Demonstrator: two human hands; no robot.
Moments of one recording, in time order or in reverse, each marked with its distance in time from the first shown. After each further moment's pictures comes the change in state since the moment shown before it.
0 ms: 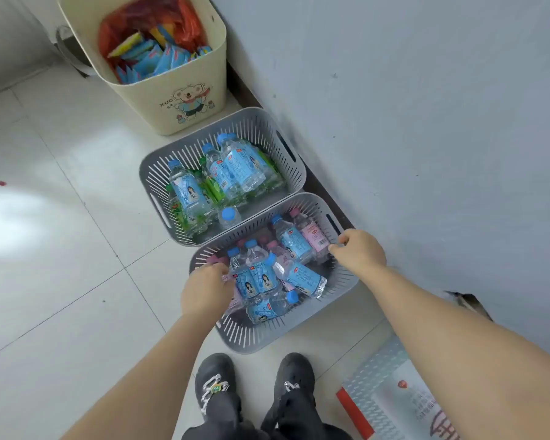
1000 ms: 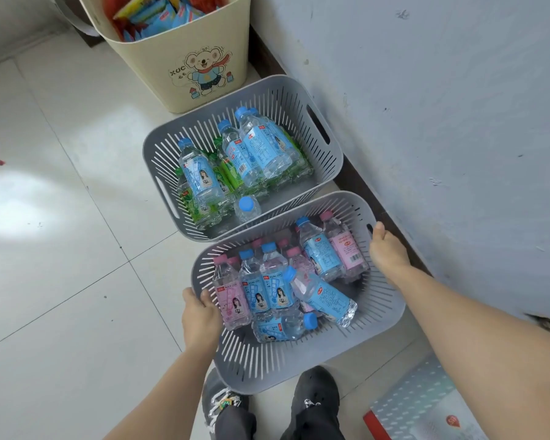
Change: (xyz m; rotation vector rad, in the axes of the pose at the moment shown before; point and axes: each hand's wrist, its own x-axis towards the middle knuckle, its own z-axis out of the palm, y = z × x) left_hand 0.025 -0.066 0.081 -0.636 0.182 -0.502; right_hand 0.066 0.004 0.068 0.312 -0.008 0.265
